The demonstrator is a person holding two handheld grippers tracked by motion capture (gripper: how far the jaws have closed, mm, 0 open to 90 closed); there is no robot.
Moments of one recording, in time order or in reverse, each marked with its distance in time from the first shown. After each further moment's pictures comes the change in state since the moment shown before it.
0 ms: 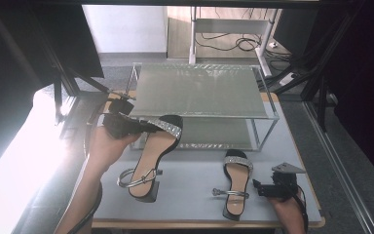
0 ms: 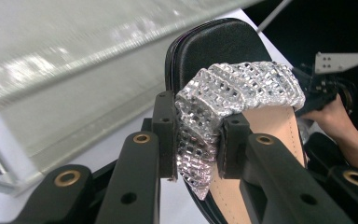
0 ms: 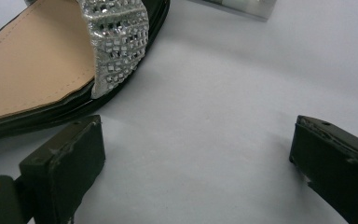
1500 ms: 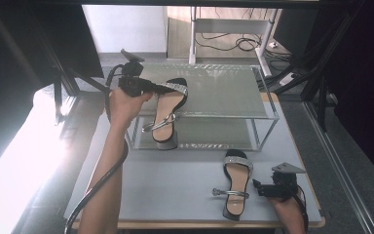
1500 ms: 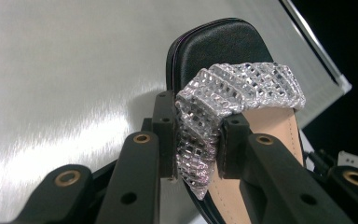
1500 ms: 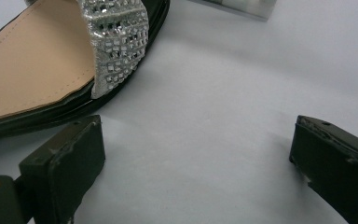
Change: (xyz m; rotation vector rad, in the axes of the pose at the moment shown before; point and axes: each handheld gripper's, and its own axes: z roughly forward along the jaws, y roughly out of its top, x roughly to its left) left arm 0.049 0.092 0.038 -0.063 0.038 -0.181; right arm 0.000 0.000 0.000 0.000 0.002 0.002
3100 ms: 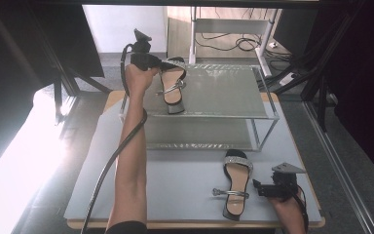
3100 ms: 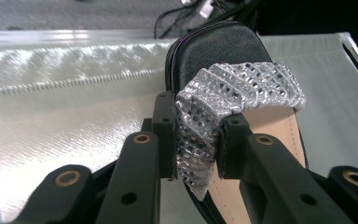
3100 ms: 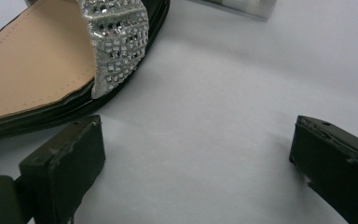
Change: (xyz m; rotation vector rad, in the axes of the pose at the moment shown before) left arm 0.052 0.085 0.061 -0.063 0.146 -0.053; right arm 0.000 0.000 0.000 -0.001 0.000 -0.002
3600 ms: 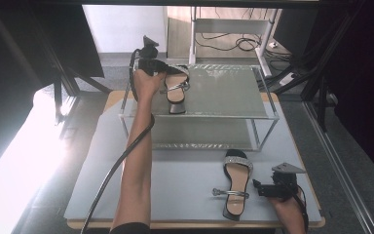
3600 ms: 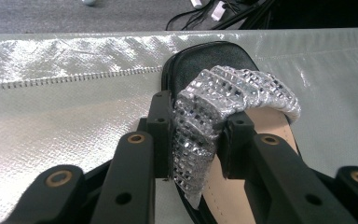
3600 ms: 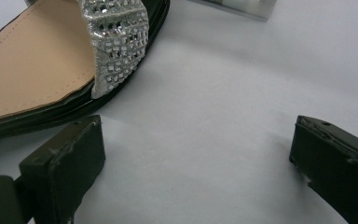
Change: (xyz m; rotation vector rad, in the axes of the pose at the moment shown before) left arm -0.007 -0.011 0.025 -0.011 0.031 0.011; right arm 0.000 0.000 0.000 0.000 0.000 -0.001
